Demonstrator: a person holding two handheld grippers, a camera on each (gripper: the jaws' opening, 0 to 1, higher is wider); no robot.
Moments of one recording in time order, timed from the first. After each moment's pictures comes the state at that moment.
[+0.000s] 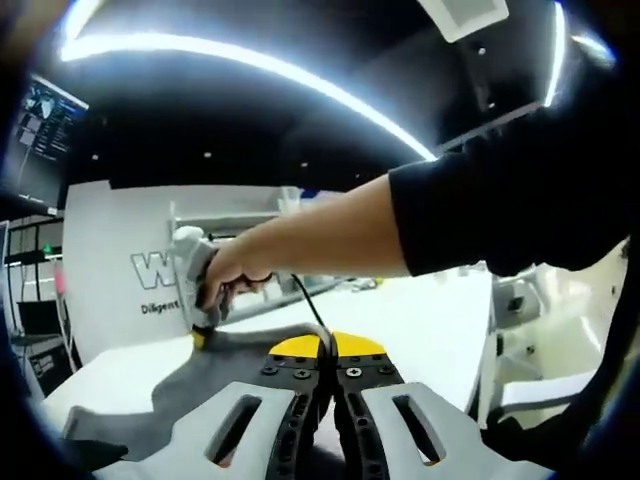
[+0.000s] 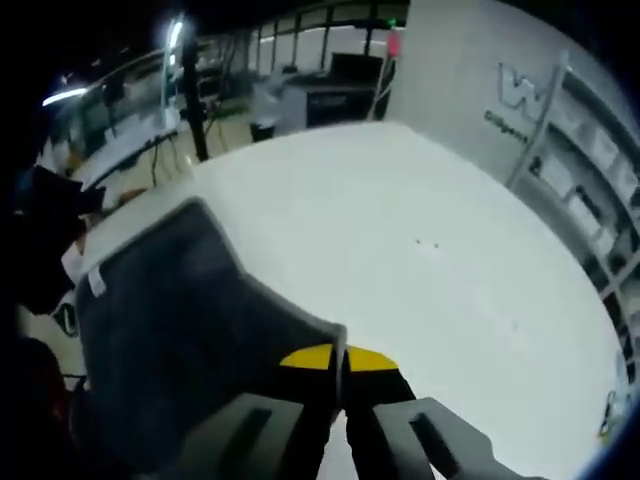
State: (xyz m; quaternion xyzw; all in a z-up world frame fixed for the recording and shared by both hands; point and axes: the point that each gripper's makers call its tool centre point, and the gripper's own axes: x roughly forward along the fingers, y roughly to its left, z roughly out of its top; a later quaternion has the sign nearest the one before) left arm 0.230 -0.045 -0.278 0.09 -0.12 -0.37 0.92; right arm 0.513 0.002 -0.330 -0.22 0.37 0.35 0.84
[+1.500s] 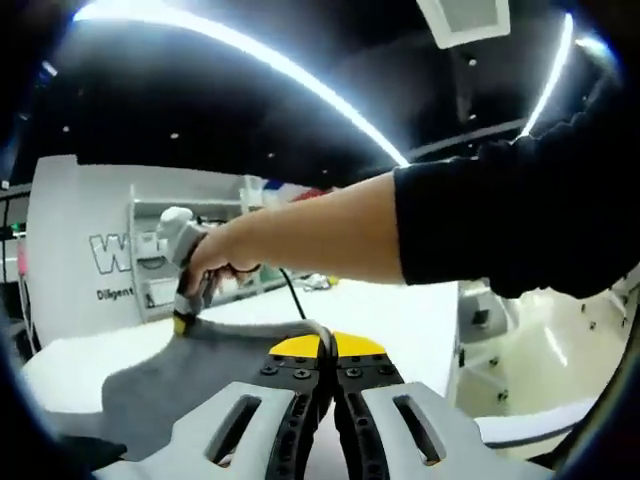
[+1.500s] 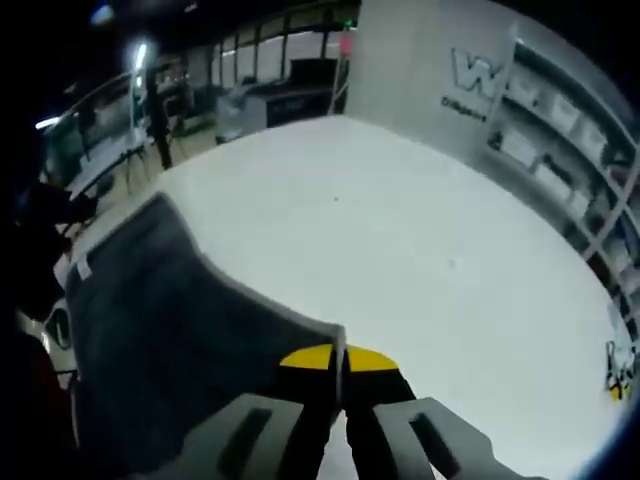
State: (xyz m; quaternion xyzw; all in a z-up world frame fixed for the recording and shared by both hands) left arm 0.237 -0.150 -0.287 0.07 -0.08 -0.45 0.89; right arm 0.517 -0.124 -0.334 -0.18 0.37 0.29 0.86
